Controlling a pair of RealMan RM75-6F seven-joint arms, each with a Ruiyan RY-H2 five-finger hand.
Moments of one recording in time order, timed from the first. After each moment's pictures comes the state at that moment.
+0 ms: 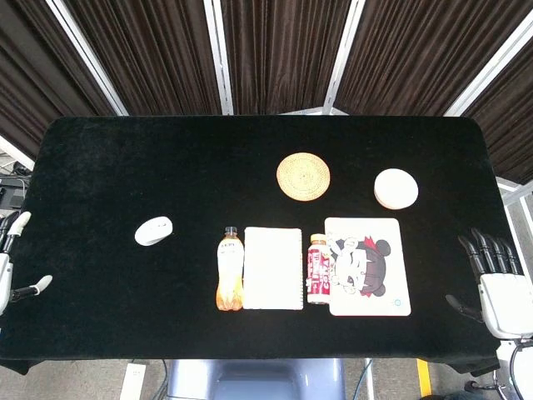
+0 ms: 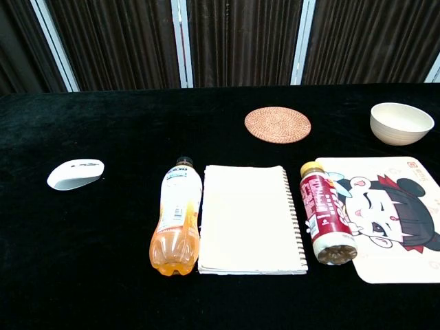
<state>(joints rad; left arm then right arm) -0.10 -1.08 -0.11 -1.75 1.37 1.49 0.12 0.07 -1.06 0.07 -1.72 -1.53 1.54 -0.11</state>
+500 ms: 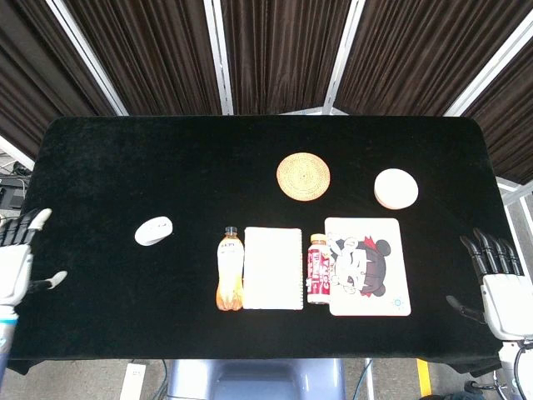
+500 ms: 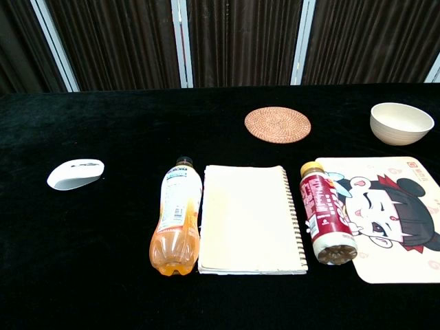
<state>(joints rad) -0.20 -1.13 -0.14 -1.71 1.27 1.32 0.17 0.07 -1.04 0.07 -1.74 -1.52 1.53 -0.09</state>
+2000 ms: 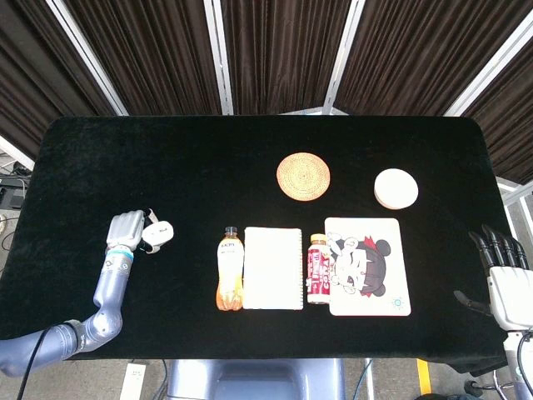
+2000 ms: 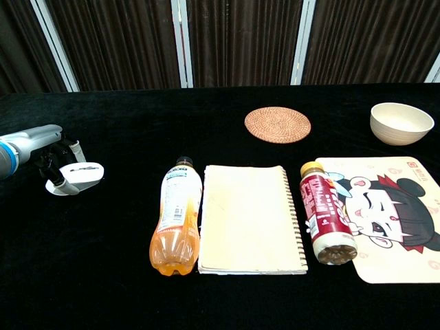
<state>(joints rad) -0.69 -1.63 -0.26 -1.28 0.60 0.94 0.50 0.09 -1.03 0.10 -1.72 -1.42 1.45 -0.09</state>
